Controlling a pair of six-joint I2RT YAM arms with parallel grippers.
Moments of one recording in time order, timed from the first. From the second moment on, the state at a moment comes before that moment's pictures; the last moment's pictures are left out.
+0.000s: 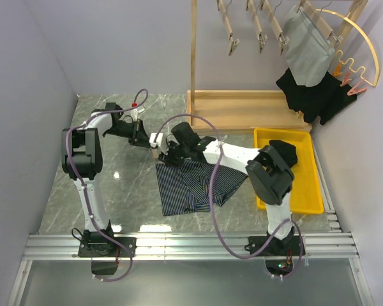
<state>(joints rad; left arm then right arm) 0.02 2.13 1.56 -0.84 1.10 0.27 0.81 1.94 1.40 -0.19 -0.37 -0.52</state>
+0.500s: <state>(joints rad) 0.02 2.14 1.58 -0.81 1.10 0.24 0.80 2.03 1.42 -0.19 -0.22 -0.07</state>
